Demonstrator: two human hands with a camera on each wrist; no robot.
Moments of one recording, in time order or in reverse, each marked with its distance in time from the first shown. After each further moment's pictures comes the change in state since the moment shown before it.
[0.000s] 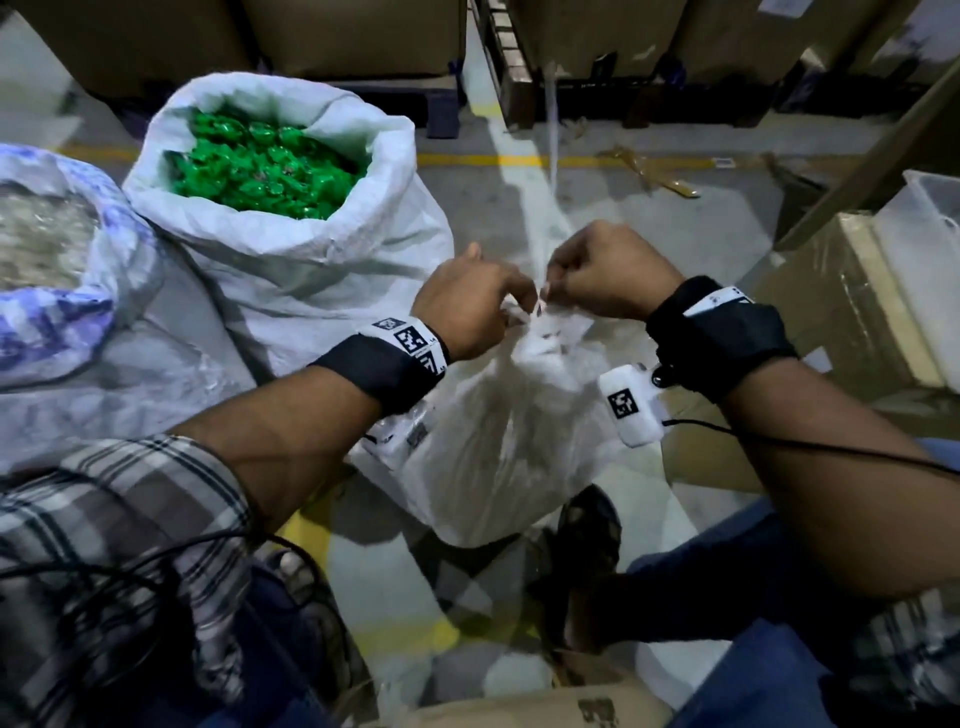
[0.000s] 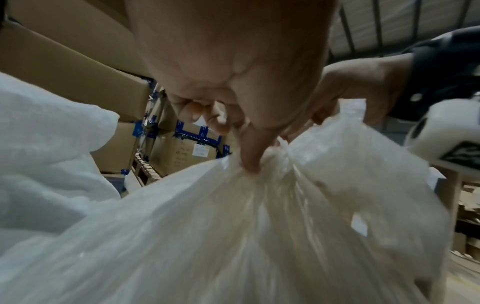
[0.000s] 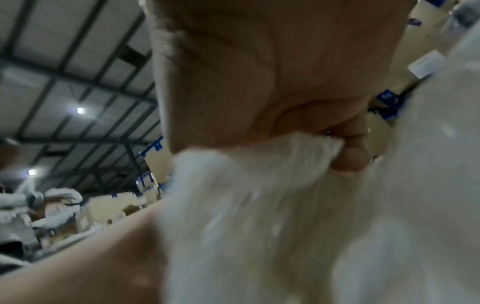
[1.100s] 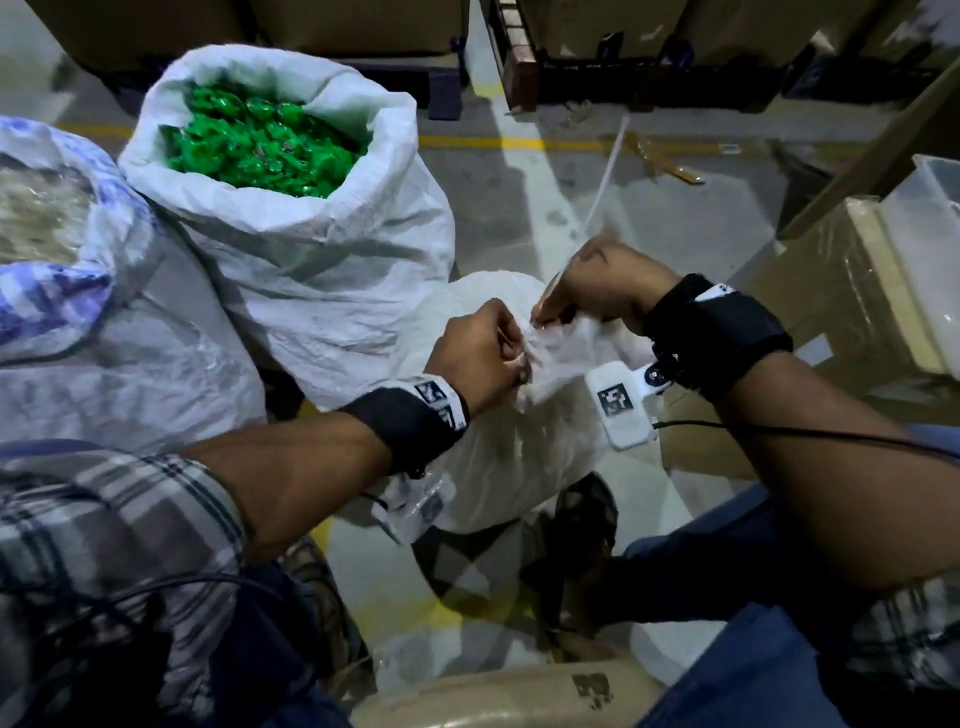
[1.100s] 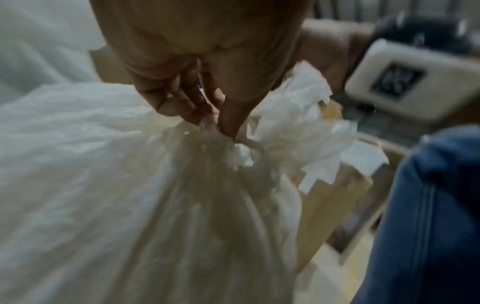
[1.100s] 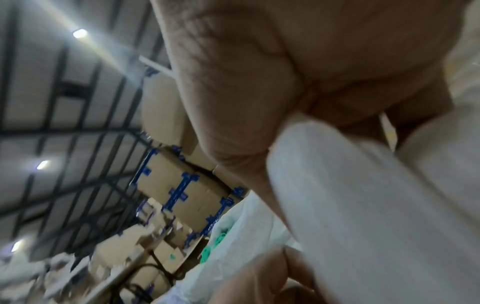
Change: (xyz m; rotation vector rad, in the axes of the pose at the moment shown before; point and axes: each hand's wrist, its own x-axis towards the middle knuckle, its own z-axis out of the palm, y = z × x) left_hand -0.050 0.020 0.052 -0.506 0.045 -0.445; right_hand -0.005 0.005 0.024 0.325 -0.184 0.249
